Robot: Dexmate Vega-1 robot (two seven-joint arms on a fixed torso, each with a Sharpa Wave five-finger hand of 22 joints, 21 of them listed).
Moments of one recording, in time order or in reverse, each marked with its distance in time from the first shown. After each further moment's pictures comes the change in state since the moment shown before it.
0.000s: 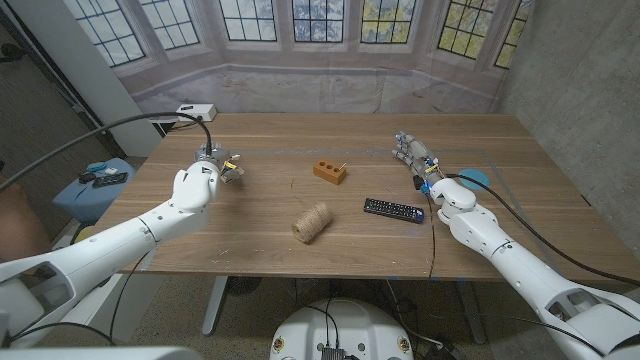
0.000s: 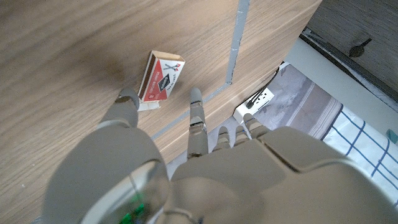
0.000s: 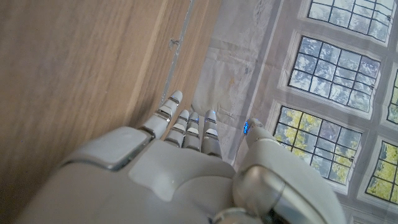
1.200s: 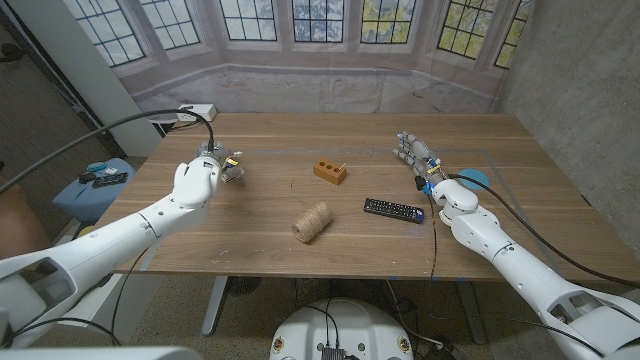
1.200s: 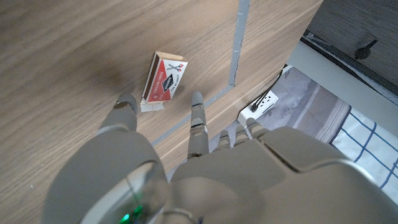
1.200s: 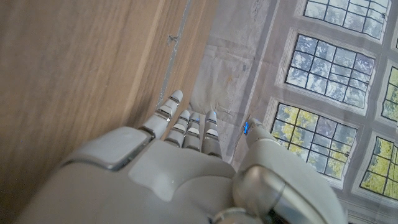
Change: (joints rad) left arm -0.013 -0.005 -0.009 -0.010 0.040 -0.020 -0.091; left_hand -0.048 0.004 -0.008 0.000 0.000 -0.049 0.011 -0.006 -0.005 -0.059 -0.006 -0.002 0.000 0.000 0.000 0.000 0.000 -0.056 0.012 0.000 0.000; right arm -0.010 -0.003 0.008 -0.003 0.003 0.020 0.004; right_hand 0.000 0.000 -0.004 0.004 0.000 -0.006 -0.015 0.000 0.000 0.000 -0.011 0.000 0.000 0.000 -0.011 0.000 0.000 0.004 -0.006 0.000 0.000
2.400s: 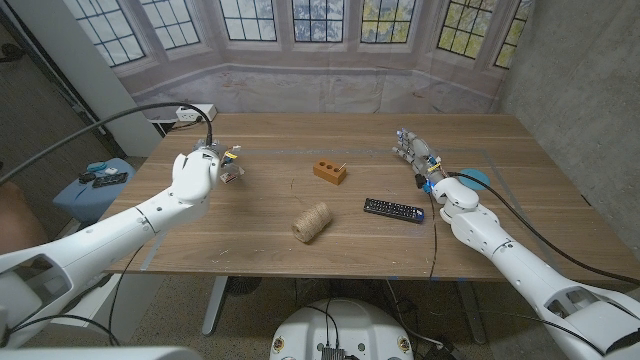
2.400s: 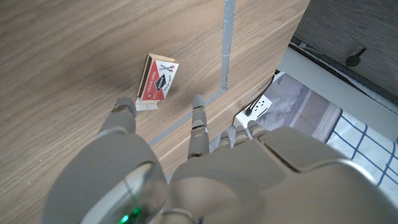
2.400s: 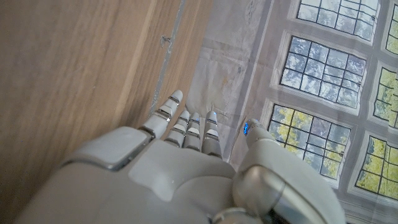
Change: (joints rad) left arm -0.015 0.015 -0.015 -0.051 0.080 0.031 -0.179; left_hand -0.053 0.011 -0.012 0.004 0.000 -0.067 -0.006 -0.009 0.000 -0.018 -0.018 -0.012 0.000 0.000 0.011 0.000 0.000 -0.061 0.026 0.000 0.000; right arm 0.020 0.009 0.002 0.041 0.009 0.030 0.046; right_hand 0.000 0.000 0.000 0.008 0.000 -0.006 -0.005 0.000 0.000 0.004 -0.004 0.000 0.000 0.000 -0.010 0.000 0.000 -0.009 -0.010 -0.004 0.000
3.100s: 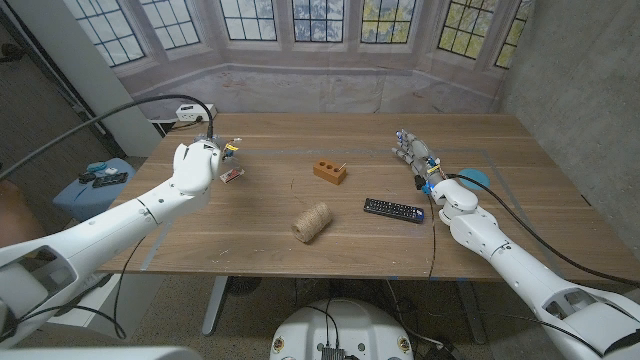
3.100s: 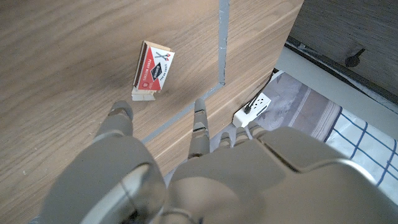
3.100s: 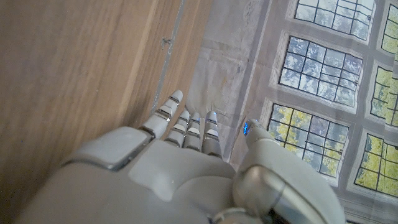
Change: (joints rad) left arm -0.031 -0.014 0.000 -0.007 0.029 -0.016 -0.062; left_hand -0.036 -0.013 -0.015 0.007 0.000 -0.046 0.011 -0.009 0.000 0.000 0.036 0.000 0.000 0.000 0.018 -0.006 0.000 0.000 0.018 -0.012 0.003; right arm -0.004 0.010 -0.001 0.011 0.004 0.018 0.008; right_hand 0.000 0.000 0.004 0.004 0.000 0.000 0.000 0.000 0.000 0.004 -0.004 0.000 0.000 0.000 0.000 0.000 0.000 0.000 0.000 0.000 0.000
